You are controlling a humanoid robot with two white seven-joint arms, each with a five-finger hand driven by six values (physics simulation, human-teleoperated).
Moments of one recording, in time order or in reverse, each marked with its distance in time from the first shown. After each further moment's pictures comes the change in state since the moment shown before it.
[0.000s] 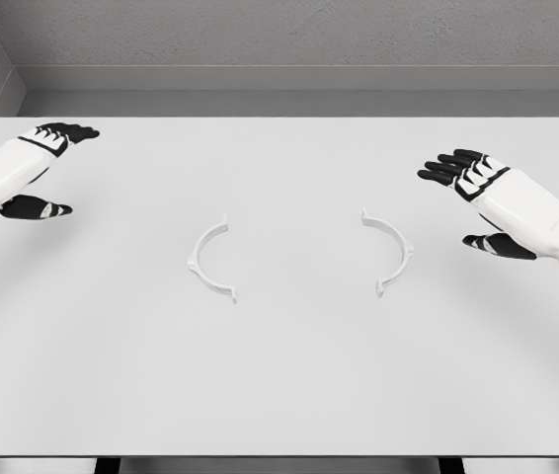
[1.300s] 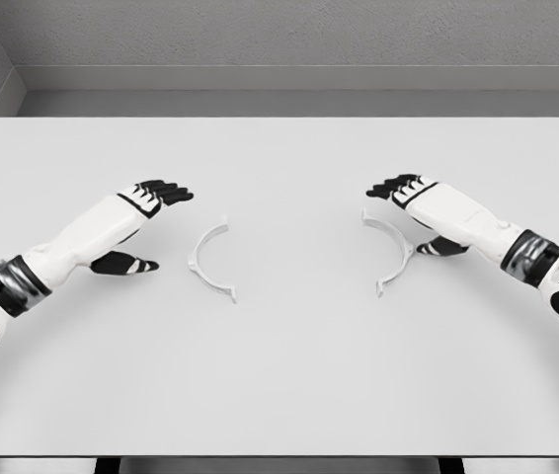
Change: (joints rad) left arm 0.141 -0.127 -0.085 -0.188 -0.009 0.000 0.001; right arm -0.261 0.162 0.235 0.369 0.179 0.000 0.067
